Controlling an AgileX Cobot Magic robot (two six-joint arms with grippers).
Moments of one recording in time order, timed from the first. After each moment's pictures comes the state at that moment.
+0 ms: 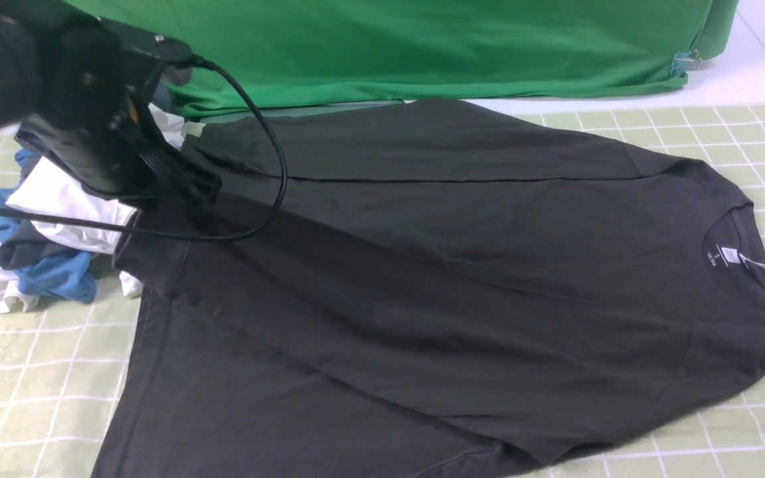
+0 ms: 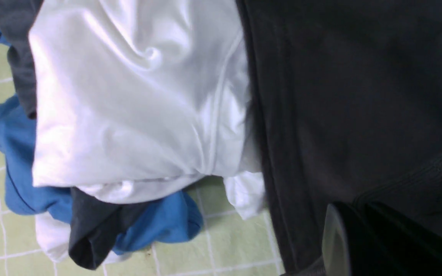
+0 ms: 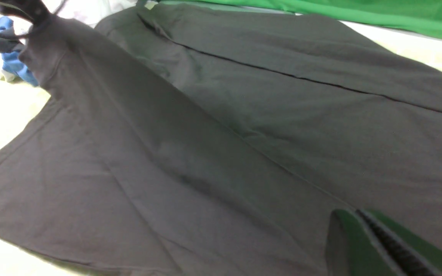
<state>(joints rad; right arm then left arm) 0.48 0.61 -0.62 0.22 0.52 -0.03 -0.22 1.64 -1.26 0.37 0.86 -0.21</state>
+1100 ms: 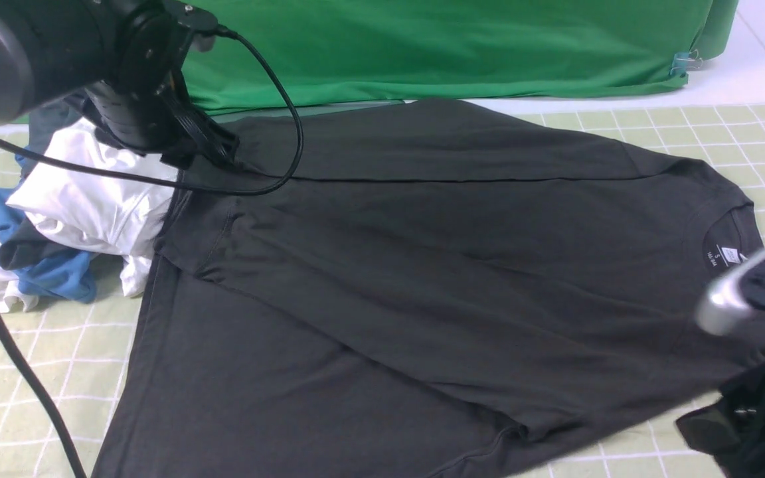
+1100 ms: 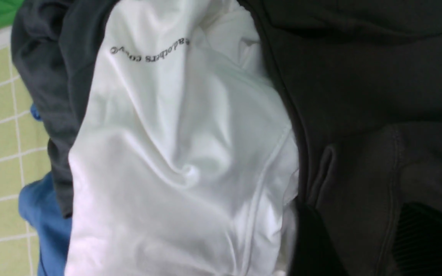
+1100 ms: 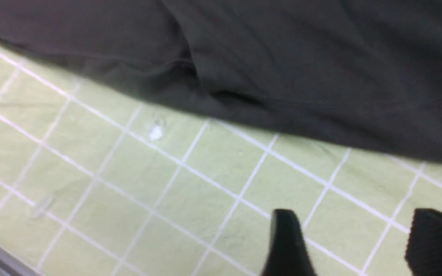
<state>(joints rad) 0.48 1.03 -0.68 0.22 0.80 -0.19 -0.22 1.80 -1.44 0.45 0.86 -0.26</state>
